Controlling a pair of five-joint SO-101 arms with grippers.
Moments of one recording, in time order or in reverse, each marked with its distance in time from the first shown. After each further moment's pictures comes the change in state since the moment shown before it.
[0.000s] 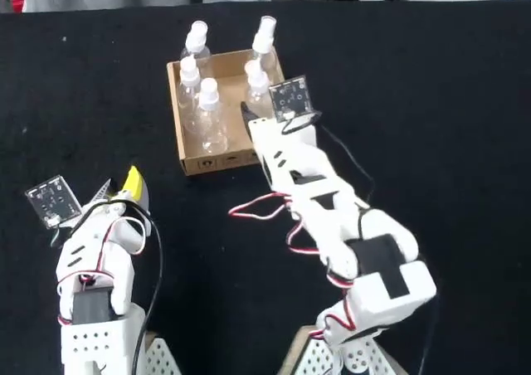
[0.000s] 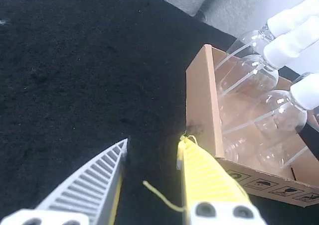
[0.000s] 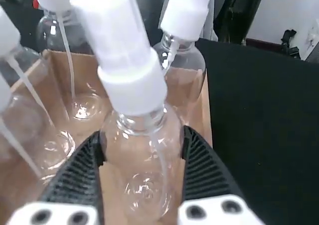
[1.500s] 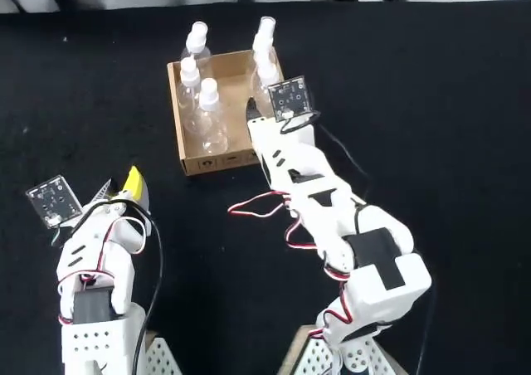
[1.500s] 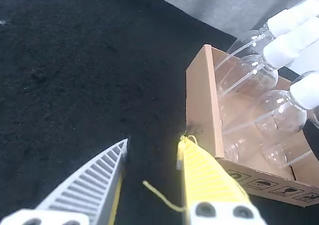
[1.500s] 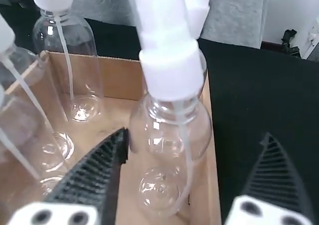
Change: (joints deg) left arm 0.0 0.0 0.0 0.0 0.0; right arm 0.0 2.0 -1.3 -1.1 0.0
